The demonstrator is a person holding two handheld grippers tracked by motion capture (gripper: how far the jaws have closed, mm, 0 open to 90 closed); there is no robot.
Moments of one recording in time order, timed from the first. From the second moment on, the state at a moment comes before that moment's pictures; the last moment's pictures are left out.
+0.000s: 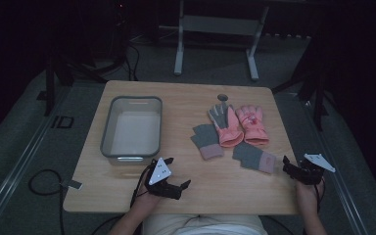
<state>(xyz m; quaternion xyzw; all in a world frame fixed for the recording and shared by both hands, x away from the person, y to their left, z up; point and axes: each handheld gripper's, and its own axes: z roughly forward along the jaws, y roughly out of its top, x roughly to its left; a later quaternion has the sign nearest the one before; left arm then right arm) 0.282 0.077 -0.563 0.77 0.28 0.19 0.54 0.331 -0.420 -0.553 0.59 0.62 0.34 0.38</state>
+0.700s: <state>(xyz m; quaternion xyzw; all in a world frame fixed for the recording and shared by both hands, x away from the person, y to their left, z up) 0.283 0.079 -0.563 0.77 0.28 0.18 0.55 0.333 -0.428 -0.541 0.61 0.63 0.33 0.36</state>
